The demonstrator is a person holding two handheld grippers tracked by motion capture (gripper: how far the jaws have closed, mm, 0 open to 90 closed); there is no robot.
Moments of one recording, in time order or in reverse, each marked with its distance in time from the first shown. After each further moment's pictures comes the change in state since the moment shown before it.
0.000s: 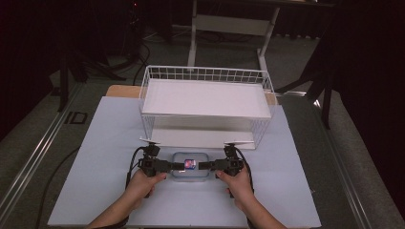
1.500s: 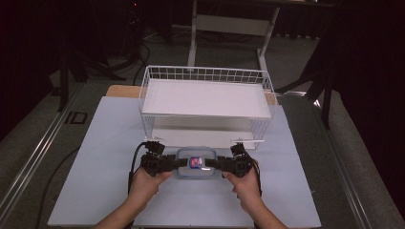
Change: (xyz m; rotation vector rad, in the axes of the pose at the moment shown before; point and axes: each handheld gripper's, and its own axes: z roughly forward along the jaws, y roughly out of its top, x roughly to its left) left arm -0.061 0.007 -0.019 -0.139 0.145 0.206; right arm 0.033 -0.007 -0.040 -0.164 -0.111 -0.245
